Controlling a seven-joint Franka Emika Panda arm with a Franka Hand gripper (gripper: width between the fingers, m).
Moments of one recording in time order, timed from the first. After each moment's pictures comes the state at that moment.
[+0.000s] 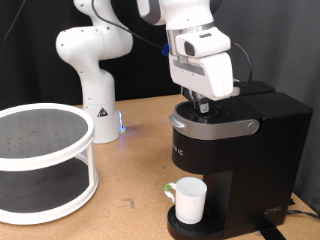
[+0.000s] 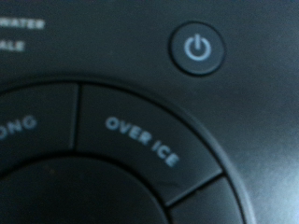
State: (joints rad) arm 0.28 -0.14 -0.10 -2.29 0.16 2.36 -0.70
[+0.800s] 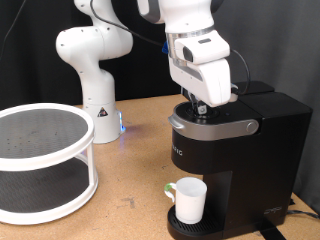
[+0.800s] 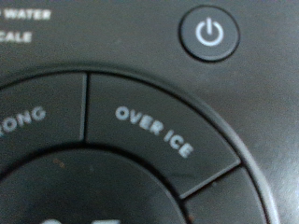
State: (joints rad) arm 0.28 -0.11 -0.12 -2.24 0.19 2.26 -0.70
